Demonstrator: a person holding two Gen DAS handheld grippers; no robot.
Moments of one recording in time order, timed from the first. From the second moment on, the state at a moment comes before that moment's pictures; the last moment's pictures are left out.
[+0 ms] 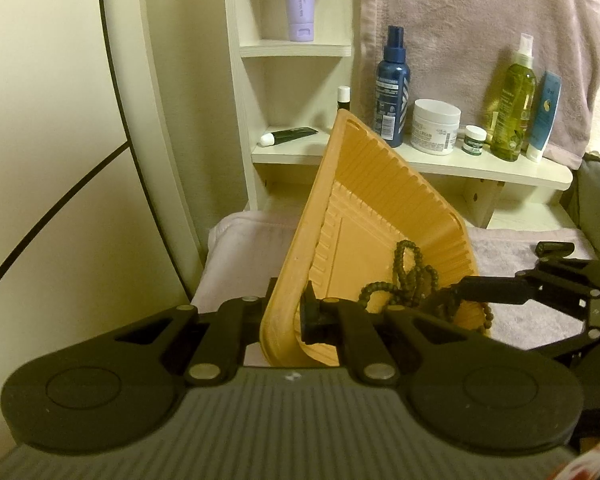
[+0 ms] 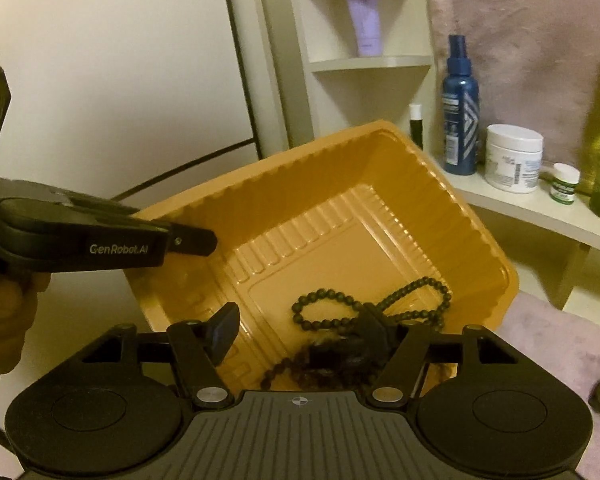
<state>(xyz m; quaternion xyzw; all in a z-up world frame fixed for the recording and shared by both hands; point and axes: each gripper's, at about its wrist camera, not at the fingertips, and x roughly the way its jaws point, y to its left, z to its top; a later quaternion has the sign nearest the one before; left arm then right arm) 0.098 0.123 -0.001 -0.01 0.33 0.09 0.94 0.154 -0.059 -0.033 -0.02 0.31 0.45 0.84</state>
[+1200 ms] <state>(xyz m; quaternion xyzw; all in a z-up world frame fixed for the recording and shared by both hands) 0.098 0.123 -0.001 -0.01 0.32 0.09 0.94 0.181 -0.217 -0.065 0.03 0.35 0.15 0.92</state>
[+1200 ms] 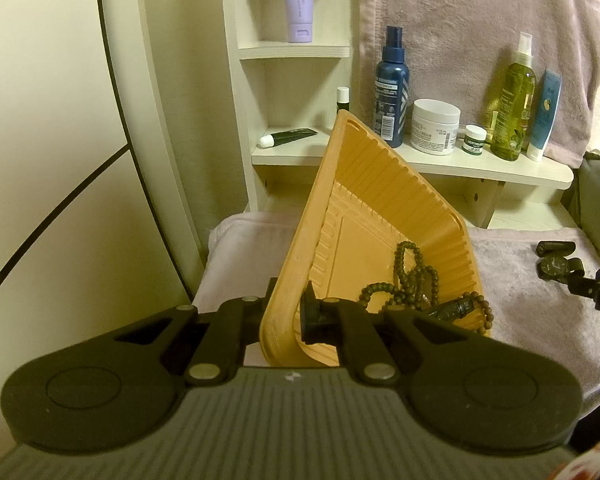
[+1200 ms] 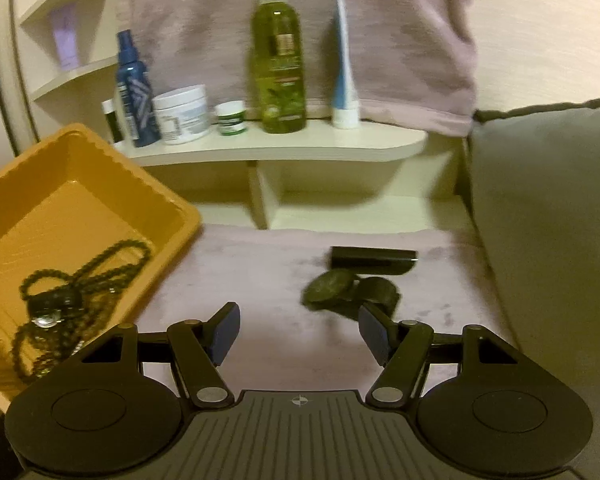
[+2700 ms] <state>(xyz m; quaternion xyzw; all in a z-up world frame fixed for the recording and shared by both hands) 0.098 0.121 -0.002 -0.01 0.32 0.09 0.94 0.173 -0.206 -0.098 -0.09 0.41 0.18 0.89</state>
